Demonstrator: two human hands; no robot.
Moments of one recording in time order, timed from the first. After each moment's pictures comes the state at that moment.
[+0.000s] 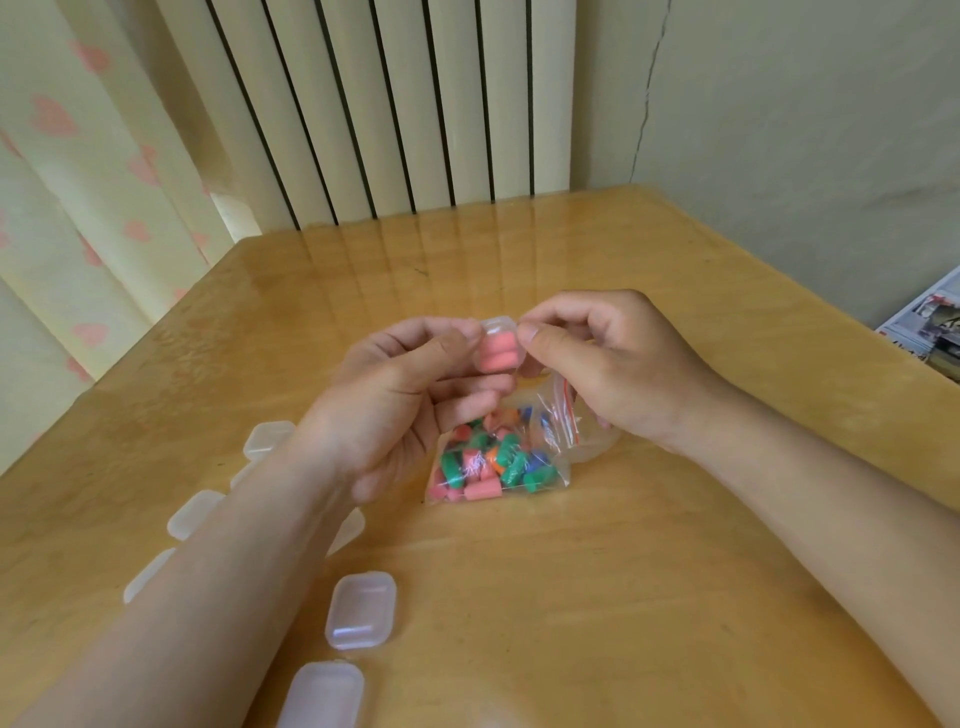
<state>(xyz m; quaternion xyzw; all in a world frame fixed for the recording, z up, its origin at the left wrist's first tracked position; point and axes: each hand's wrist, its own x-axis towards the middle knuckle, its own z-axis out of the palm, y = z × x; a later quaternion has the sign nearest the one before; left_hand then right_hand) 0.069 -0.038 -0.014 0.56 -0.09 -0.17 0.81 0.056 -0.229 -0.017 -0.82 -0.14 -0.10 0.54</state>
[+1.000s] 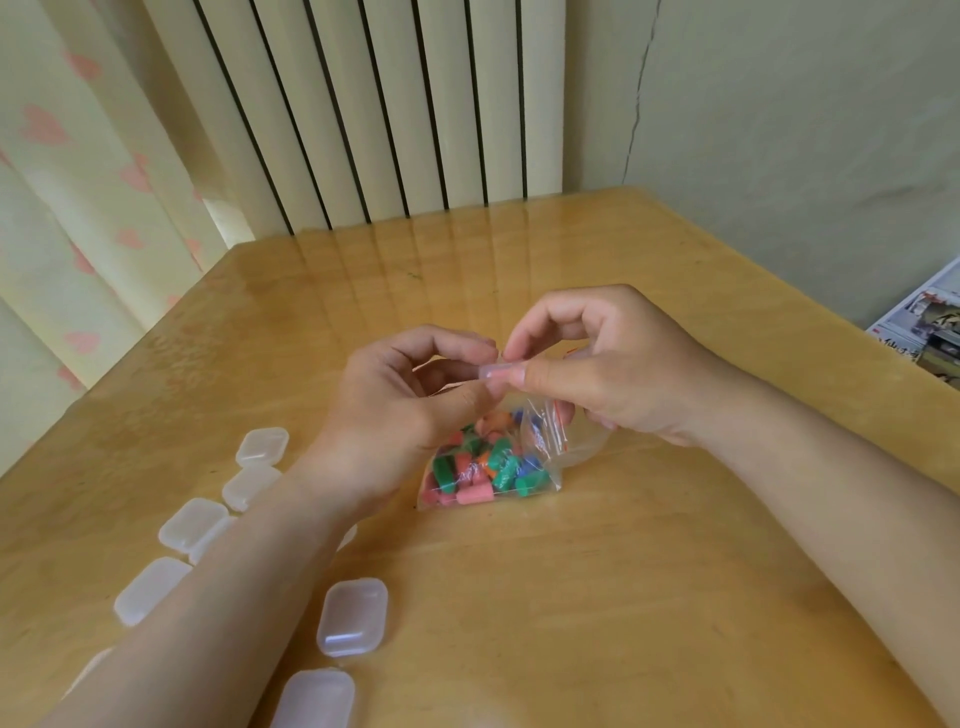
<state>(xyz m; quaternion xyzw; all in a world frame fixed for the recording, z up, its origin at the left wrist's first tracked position) 0.070 -0.044 -0.032 0.69 -0.19 -0.01 0.70 0.054 -0.237 -0.008 -0.81 -0.16 -0.04 0.57</state>
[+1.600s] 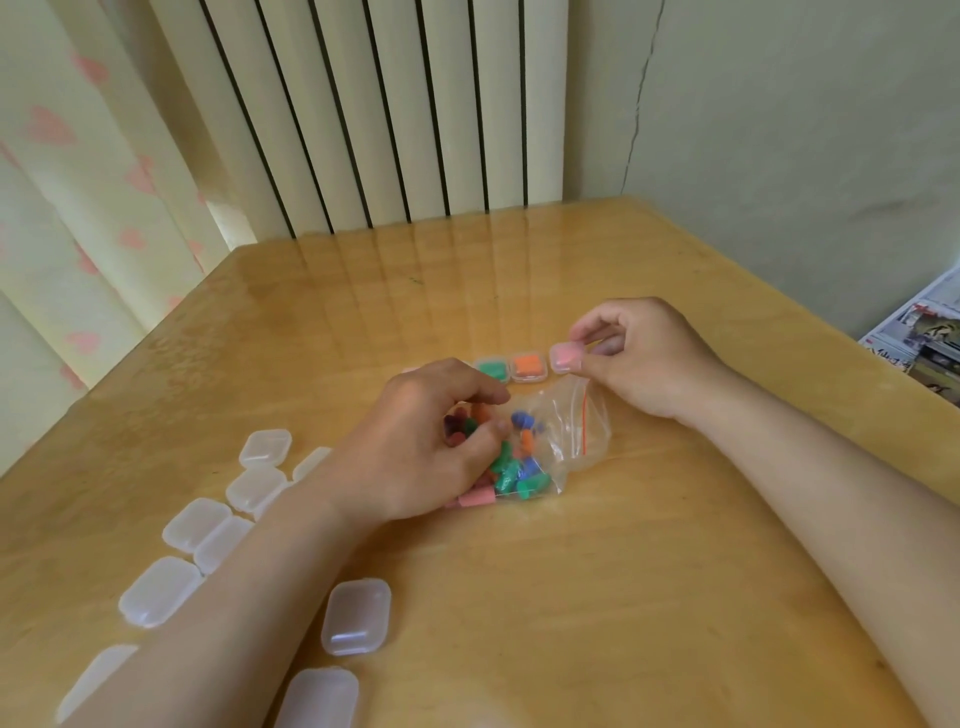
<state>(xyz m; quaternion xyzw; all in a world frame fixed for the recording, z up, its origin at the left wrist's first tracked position) 0.075 -0.037 -0.043 0.88 -0.32 0.10 0.34 0.108 -0.279 -0.051 -0.90 0.01 -0.13 0.42</state>
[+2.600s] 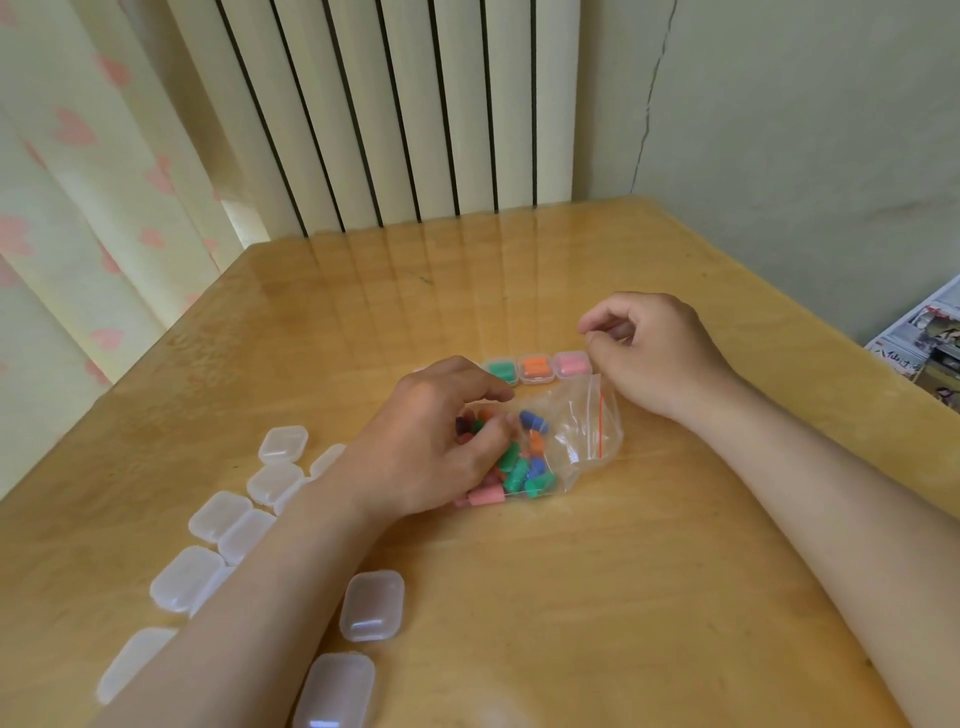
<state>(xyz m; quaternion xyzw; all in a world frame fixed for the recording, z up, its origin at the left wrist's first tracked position) 0.077 -0.034 -0.042 0.88 -0.34 0.14 0.30 0.100 -0.272 -0.039 -0.90 -0.01 -0.20 0.39</state>
